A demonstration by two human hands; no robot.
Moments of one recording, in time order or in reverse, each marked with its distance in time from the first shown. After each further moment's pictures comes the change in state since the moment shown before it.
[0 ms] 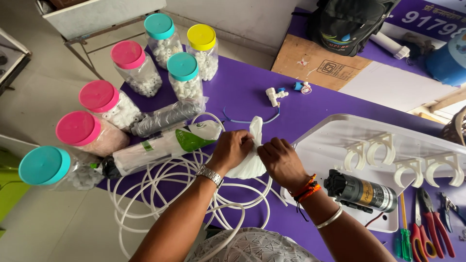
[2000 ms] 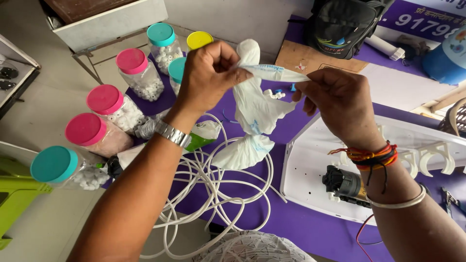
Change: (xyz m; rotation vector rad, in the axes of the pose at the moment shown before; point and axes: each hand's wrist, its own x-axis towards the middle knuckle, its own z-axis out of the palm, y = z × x) left_hand 0.075 0.095 -0.146 -0.546 0.147 0.353; right_hand 0.054 0.032 -0.187 0.863 0.270 0.467
